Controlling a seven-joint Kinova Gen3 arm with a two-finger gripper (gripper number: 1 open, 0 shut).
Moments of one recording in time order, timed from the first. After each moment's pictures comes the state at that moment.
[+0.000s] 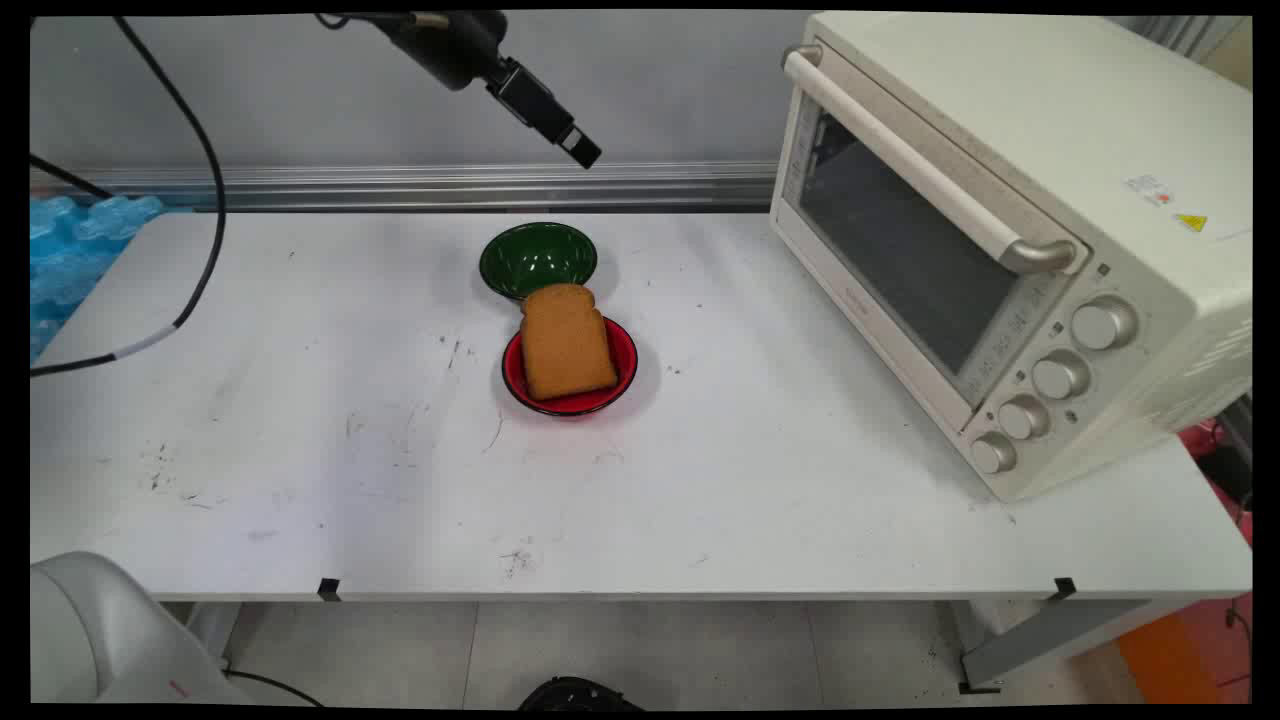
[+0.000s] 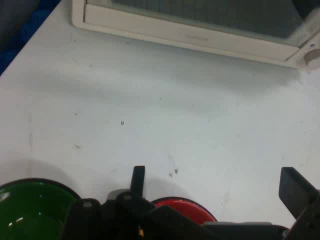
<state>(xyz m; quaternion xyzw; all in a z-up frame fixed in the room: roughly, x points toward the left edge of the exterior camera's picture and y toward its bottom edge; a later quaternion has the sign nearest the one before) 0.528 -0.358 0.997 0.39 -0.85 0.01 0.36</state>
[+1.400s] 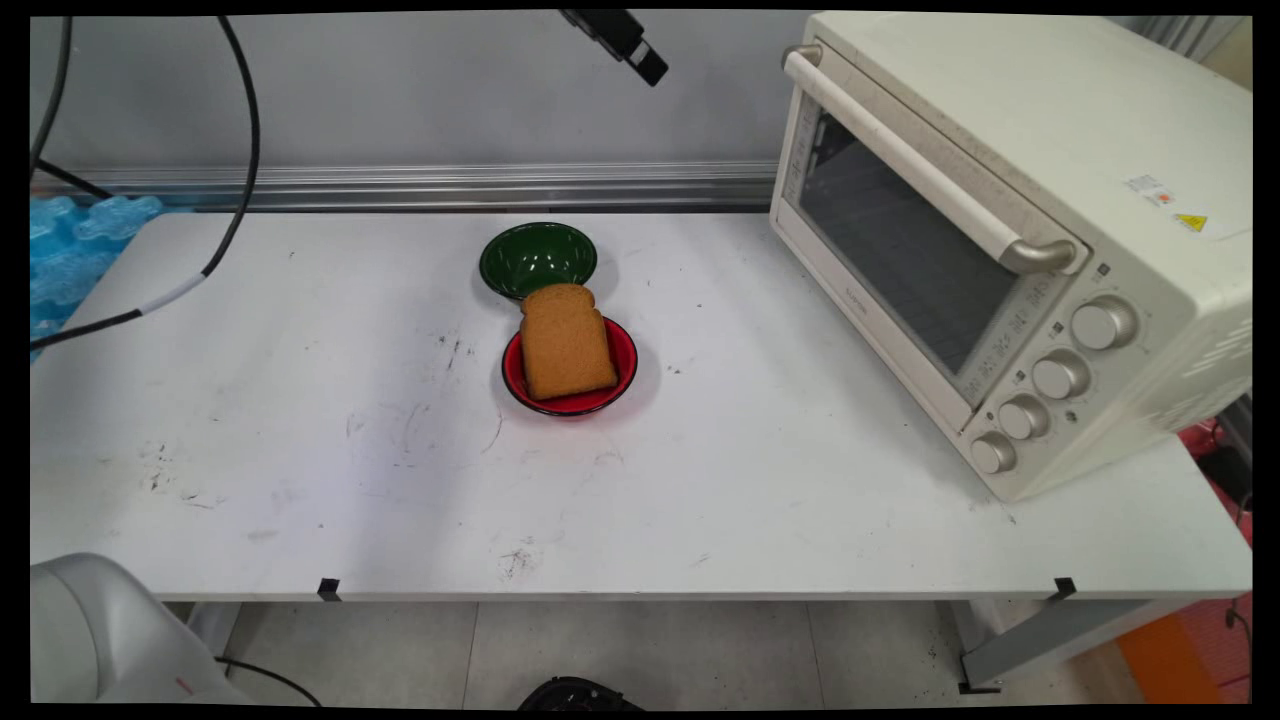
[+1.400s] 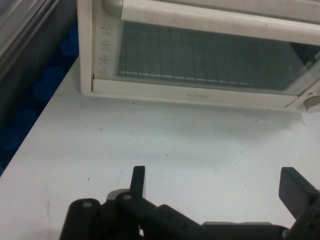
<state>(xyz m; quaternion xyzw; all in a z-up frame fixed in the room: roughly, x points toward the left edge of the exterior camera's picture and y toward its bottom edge) 0.490 -0.404 1.049 0.36 -0.85 0.04 0.37</state>
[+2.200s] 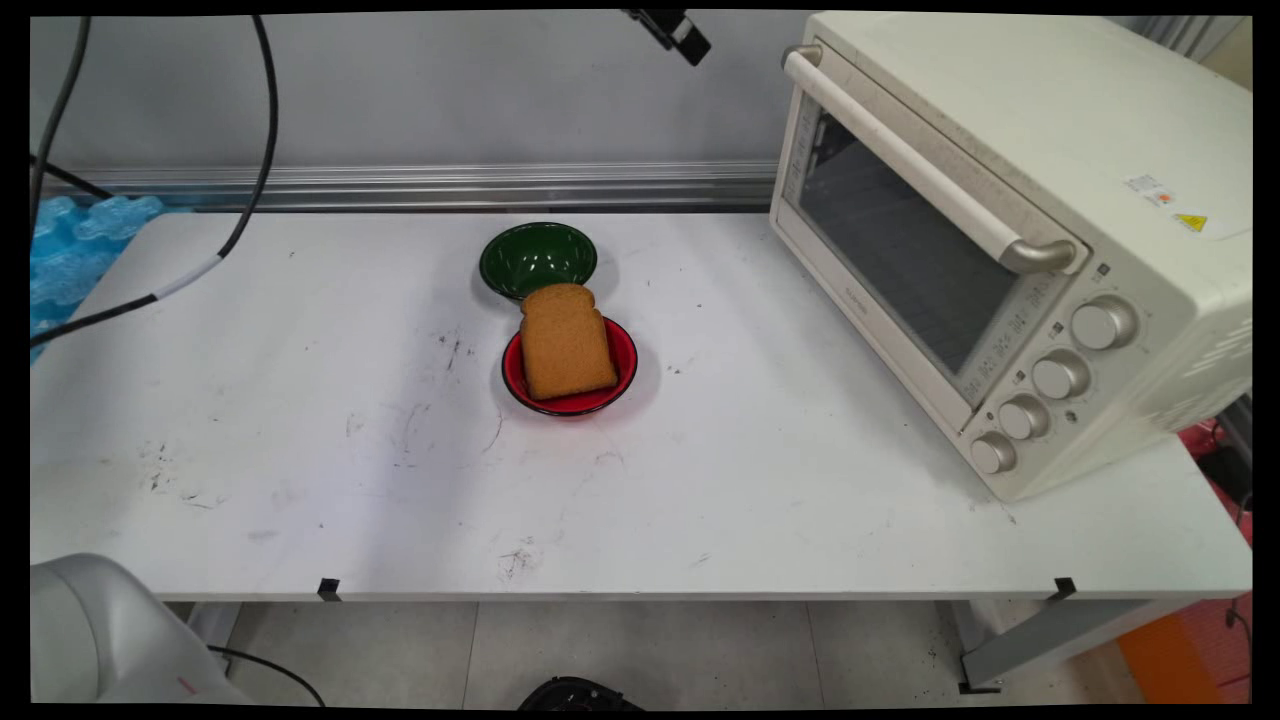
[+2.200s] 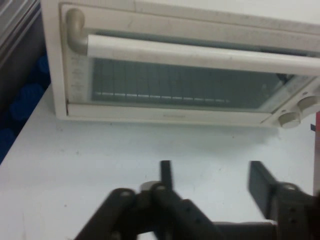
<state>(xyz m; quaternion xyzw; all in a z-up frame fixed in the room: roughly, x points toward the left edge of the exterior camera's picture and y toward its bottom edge) 0.462 -0.413 1.070 0.35 -0.86 0.03 0.38</state>
